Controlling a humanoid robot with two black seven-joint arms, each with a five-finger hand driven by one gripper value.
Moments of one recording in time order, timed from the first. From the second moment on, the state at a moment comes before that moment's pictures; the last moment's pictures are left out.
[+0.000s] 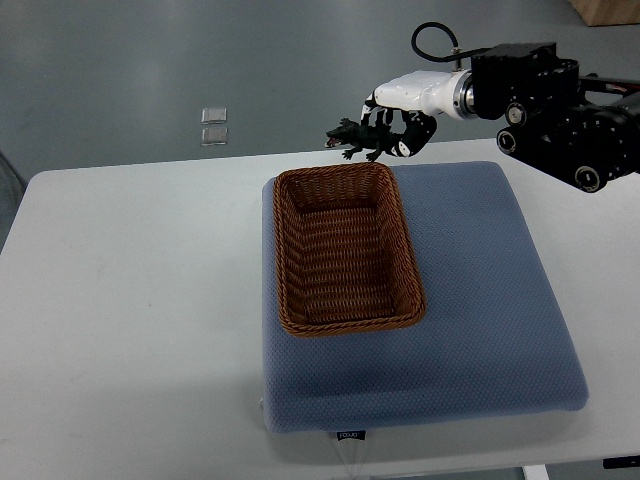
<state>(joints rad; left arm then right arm) 0.01 0.00 -0.09 -0.14 0.04 -0.01 0.10 1.36 -0.31 0.02 0.83 -1.42 0.21 0.13</state>
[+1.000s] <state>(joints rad) 0.01 0.00 -0.09 -0.14 0.04 -0.01 0.10 1.23 -0.22 0.00 0.88 -1.43 0.23 0.18</state>
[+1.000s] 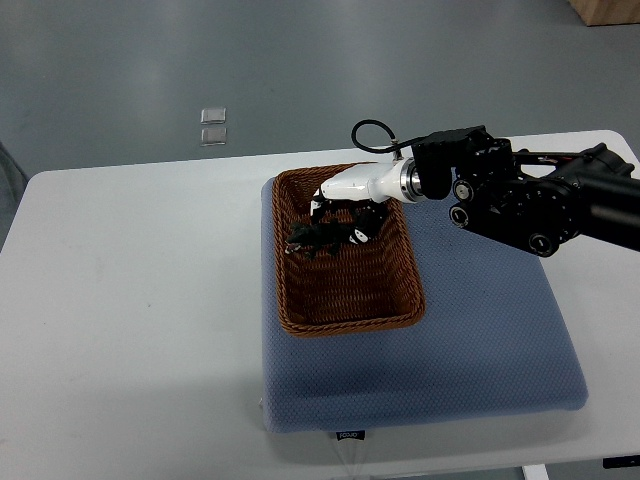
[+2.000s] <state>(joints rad) 0.01 0.00 -0.09 -0.14 0.04 -0.01 0.10 0.97 -0.27 0.77 0.74 -0.94 0.10 0.20</state>
